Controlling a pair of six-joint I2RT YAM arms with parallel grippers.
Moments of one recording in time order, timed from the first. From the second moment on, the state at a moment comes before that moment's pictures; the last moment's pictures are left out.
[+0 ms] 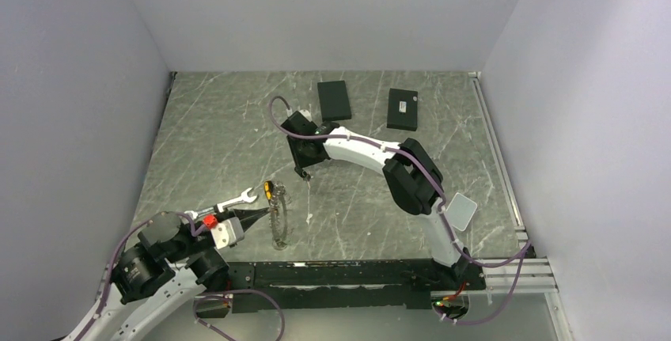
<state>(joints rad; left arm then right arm) -0.81 0.08 0.59 -0.57 0.31 0.37 0.89 2.18 1.74 -0.58 0.17 0.48</state>
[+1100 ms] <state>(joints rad) -0.81 0.08 0.58 -0.57 0.30 0.37 0.94 2.23 1.77 -0.64 0.18 0.49</state>
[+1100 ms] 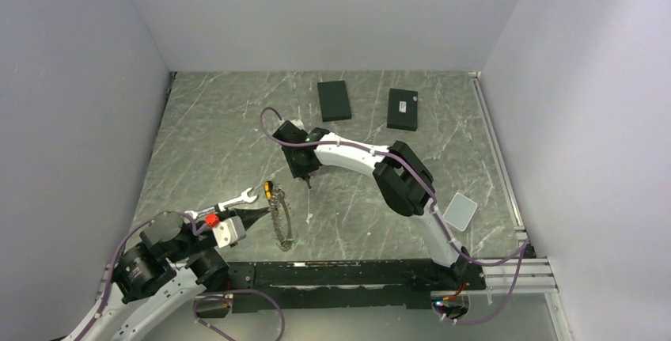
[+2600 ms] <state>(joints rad) -0.81 0.08 0.58 -0.57 0.29 0.36 0.94 1.79 1.29 -0.53 0.11 0.24</state>
